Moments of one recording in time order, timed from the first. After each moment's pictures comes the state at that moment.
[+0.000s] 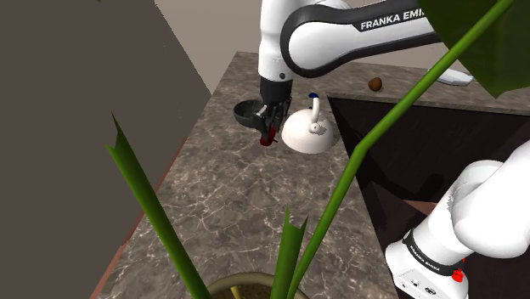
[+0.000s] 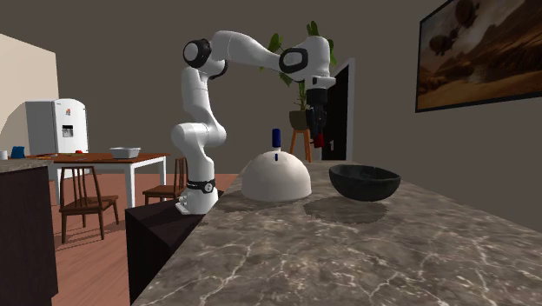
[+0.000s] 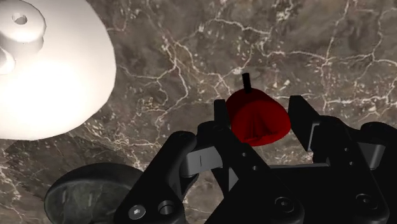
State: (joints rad) arm 0.11 -0.16 0.29 -2.08 0.03 1.93 0.19
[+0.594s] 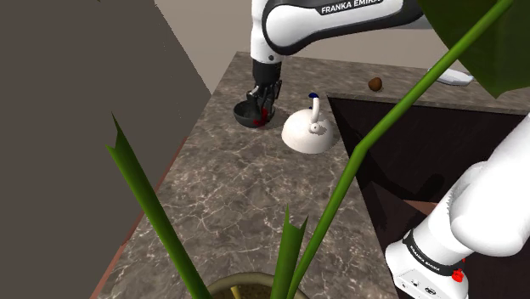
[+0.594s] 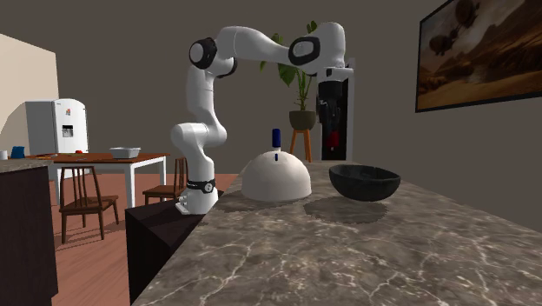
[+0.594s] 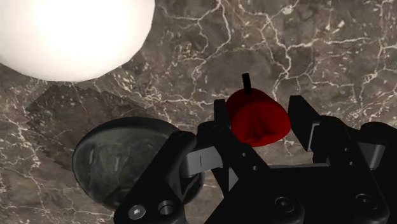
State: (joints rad) arm 0.06 0.03 0.24 -1.84 -0.02 1.88 0.10
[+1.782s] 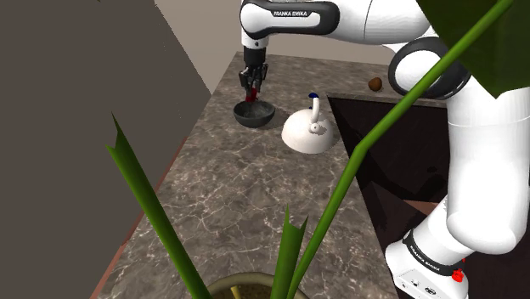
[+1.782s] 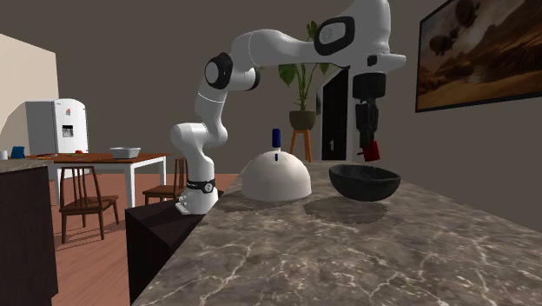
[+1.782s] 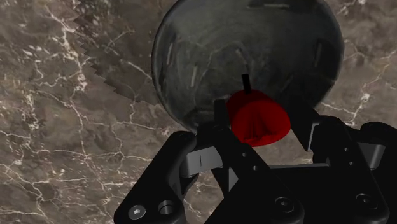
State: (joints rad) arm -0.01 0.57 0.15 -1.13 -0.10 1.71 -0.07
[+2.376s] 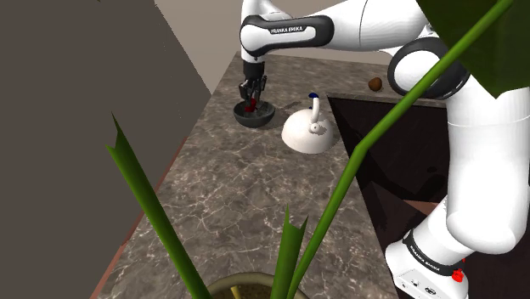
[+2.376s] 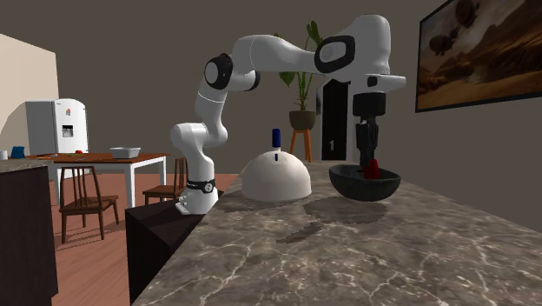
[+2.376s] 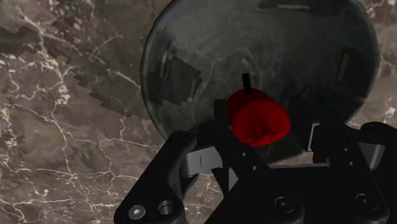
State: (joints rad) arm -0.02 0.57 0.15 -1.24 -0.10 1.82 -0.07
